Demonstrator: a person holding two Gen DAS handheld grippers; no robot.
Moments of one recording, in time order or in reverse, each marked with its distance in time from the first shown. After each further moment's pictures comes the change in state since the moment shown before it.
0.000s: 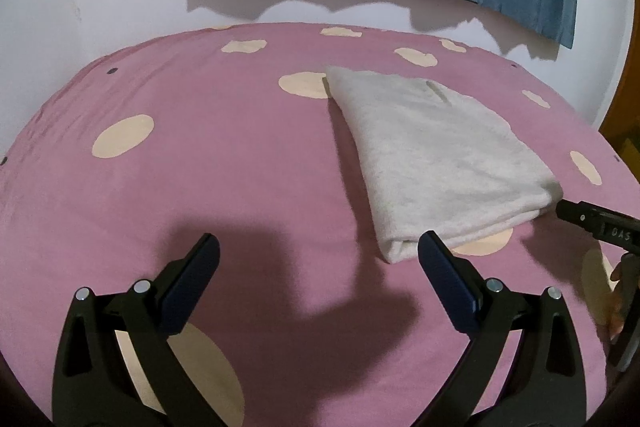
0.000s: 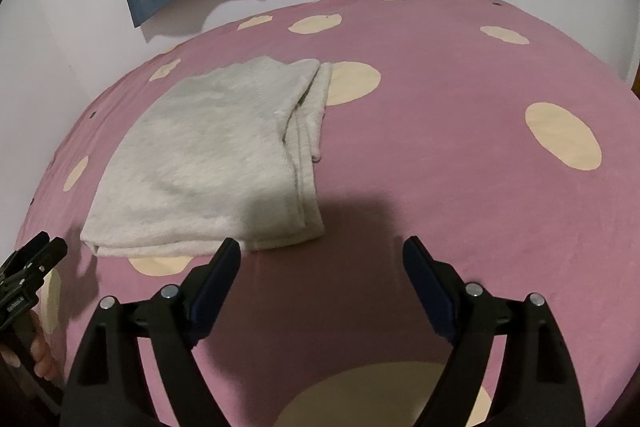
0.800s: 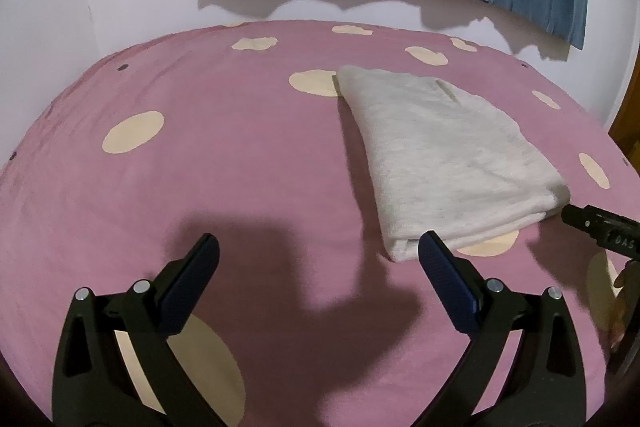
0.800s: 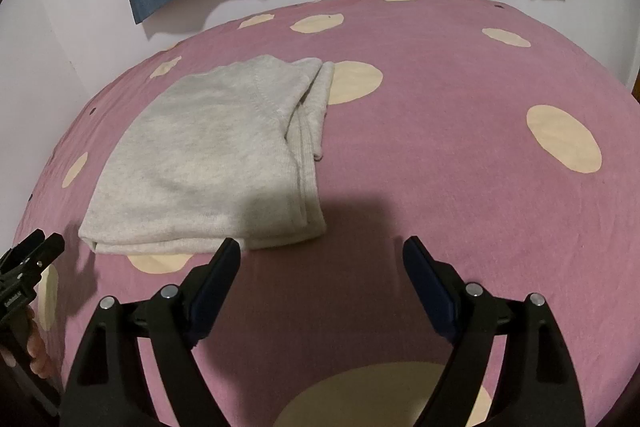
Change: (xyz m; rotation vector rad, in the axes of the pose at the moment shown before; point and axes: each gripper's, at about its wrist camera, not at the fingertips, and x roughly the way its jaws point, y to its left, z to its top) left arm -0.002 -0.001 0.003 -0.022 0.007 0.036; right arm 0.001 0.003 -0.001 -0.008 0.001 -0.009
